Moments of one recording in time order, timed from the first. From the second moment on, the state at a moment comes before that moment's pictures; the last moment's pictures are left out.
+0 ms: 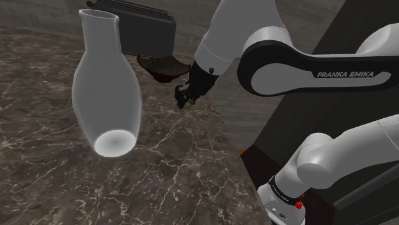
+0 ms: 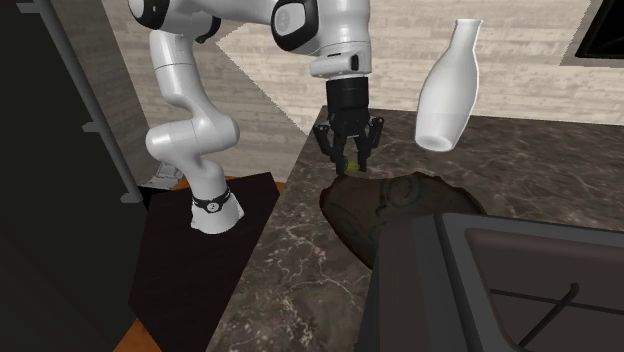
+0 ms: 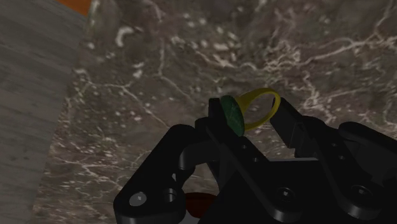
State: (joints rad) arm 0.11 -0.45 0.54 -2.21 0.02 2.08 0.62
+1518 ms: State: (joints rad) arm 0.10 -0.43 0.51 -2.00 0.01 1.86 0.59
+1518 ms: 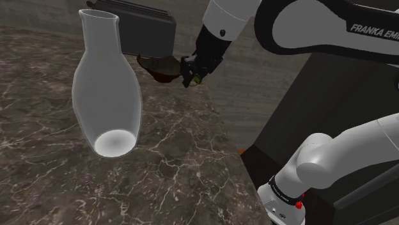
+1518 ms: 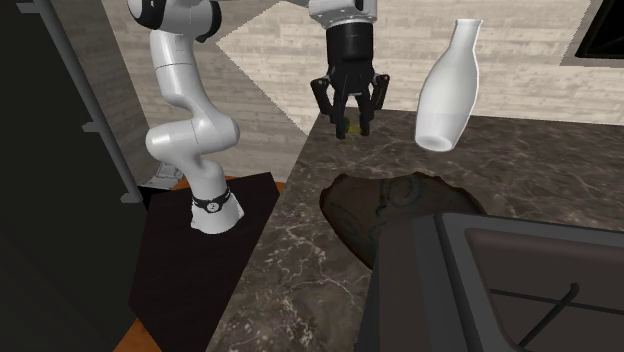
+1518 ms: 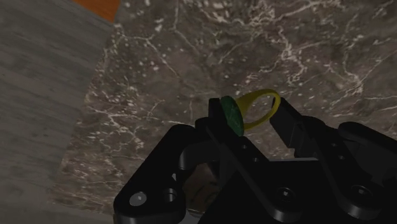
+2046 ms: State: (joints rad) arm 0.09 -0.40 0.51 -1.87 -0.01 1.76 0.58
